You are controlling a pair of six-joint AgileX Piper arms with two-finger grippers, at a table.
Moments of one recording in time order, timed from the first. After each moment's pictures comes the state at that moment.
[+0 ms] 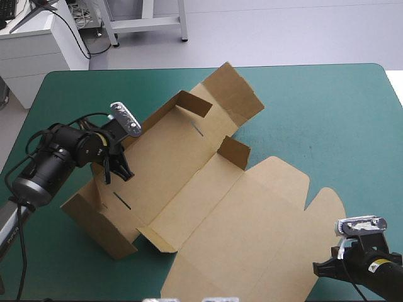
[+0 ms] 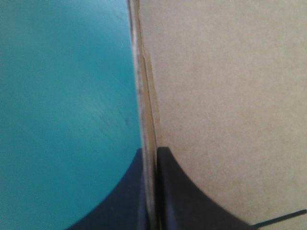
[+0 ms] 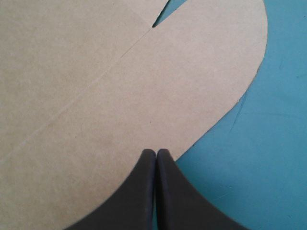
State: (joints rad) left arm -0.34 1.34 -1.21 0.17 0.91 0.53; right arm -0.11 0.45 -0.49 0.24 1.10 -0.28
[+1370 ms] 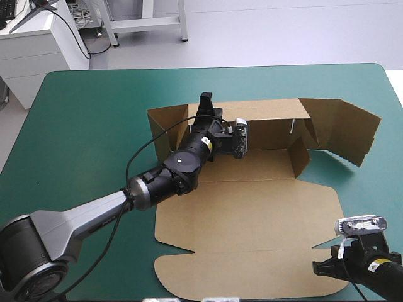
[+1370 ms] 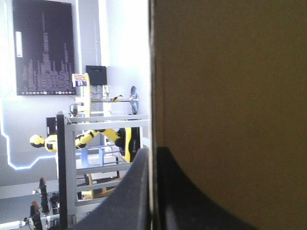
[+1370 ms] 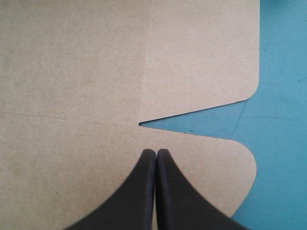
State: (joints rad) left arm -0.90 1.70 -1.31 1.47 0.48 -0.20; right arm -0.11 0.45 -0.49 0.25 1.09 -0.28
